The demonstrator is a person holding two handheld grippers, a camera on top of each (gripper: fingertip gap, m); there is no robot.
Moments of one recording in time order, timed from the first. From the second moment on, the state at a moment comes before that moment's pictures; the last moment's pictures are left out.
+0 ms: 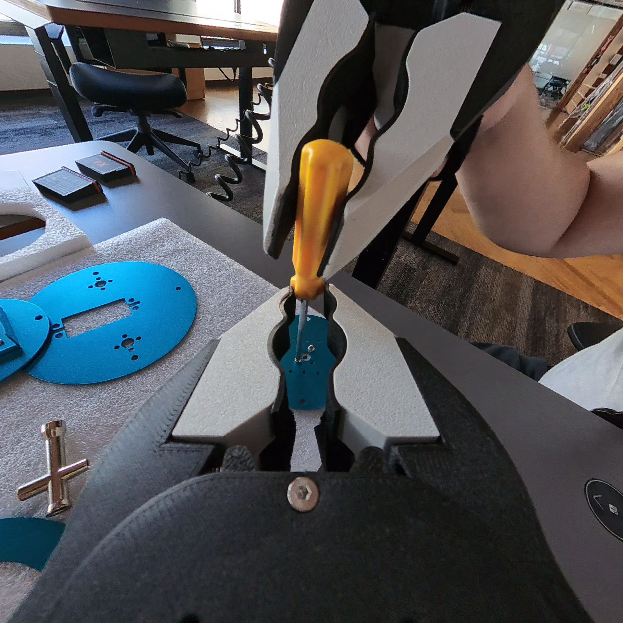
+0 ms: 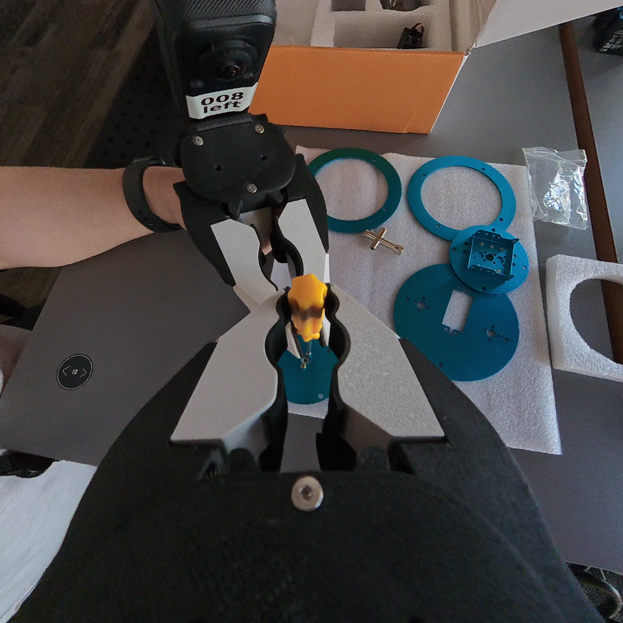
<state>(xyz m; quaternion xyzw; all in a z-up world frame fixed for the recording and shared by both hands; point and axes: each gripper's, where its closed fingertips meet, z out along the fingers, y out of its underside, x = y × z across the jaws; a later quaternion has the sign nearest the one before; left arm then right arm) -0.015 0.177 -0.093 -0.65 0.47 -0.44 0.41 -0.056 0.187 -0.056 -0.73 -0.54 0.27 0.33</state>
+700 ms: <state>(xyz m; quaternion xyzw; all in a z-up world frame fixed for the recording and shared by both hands) -0.016 0.174 -0.094 -0.64 0.47 -0.44 0.42 -0.045 0.179 -0.037 -0.55 -0.81 0.11 0.16</state>
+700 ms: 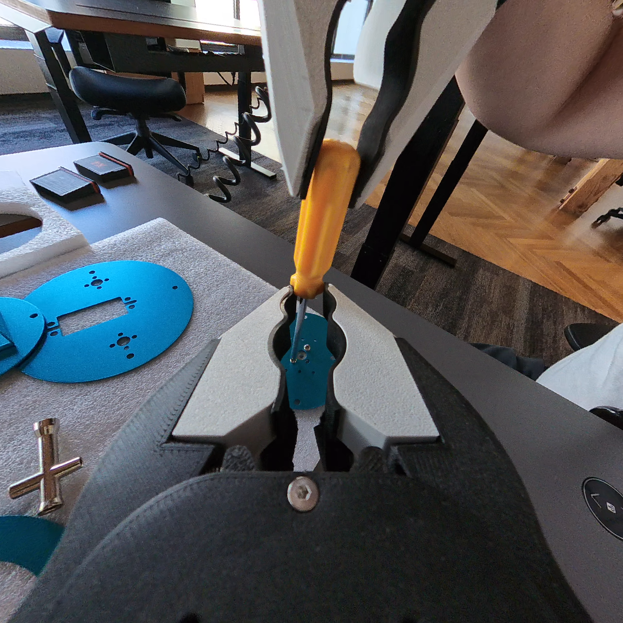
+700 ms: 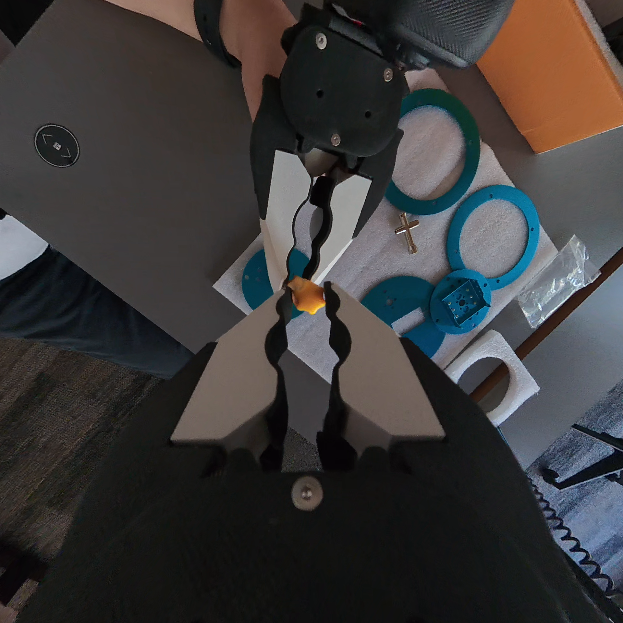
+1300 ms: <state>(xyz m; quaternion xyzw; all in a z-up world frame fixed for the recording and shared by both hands) -0.015 0.174 -0.093 -0.64 0.46 -0.45 0.42 -0.043 0.177 -0.039 -0.58 -0.80 0.09 0.11</state>
